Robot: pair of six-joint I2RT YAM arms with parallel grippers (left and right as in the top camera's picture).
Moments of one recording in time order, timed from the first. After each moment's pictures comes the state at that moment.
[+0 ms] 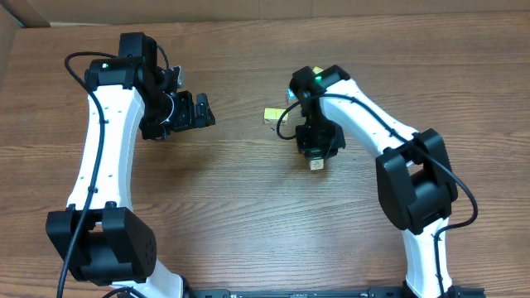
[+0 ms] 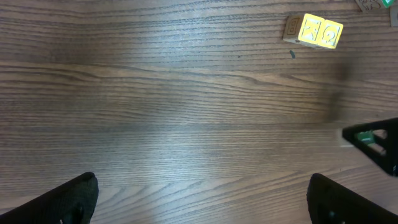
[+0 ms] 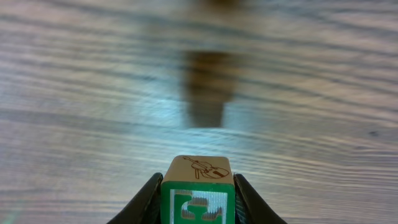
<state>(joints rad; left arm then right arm) 0.04 1.78 1.67 -1.31 0.25 -0.10 0.51 2.20 1.77 -1.32 -0.12 0.38</state>
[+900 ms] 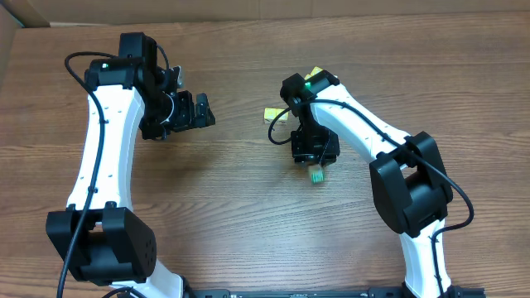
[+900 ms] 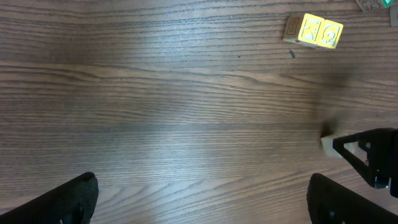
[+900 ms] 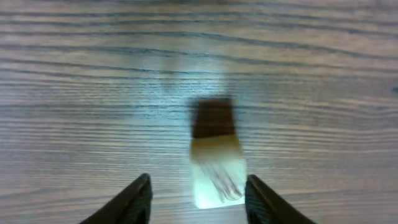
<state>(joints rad) 0.04 1.78 1.67 -1.31 0.25 -0.10 0.55 2.20 1.77 -1.36 -0.11 0.51</state>
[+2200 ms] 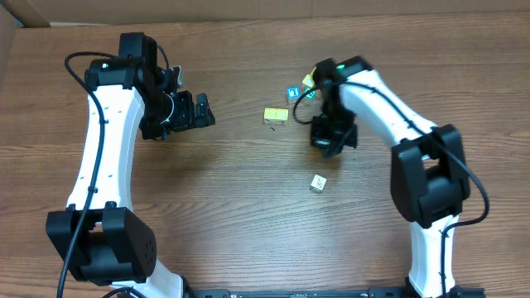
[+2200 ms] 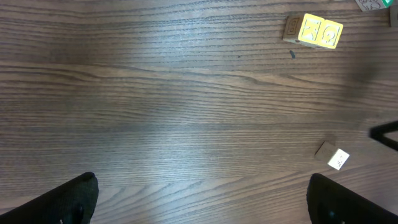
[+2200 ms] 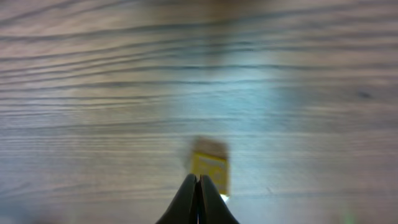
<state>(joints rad) 0.04 1.78 1.67 -1.31 0.25 -0.10 0.38 2.19 1.78 -1.40 -0.26 0.51</state>
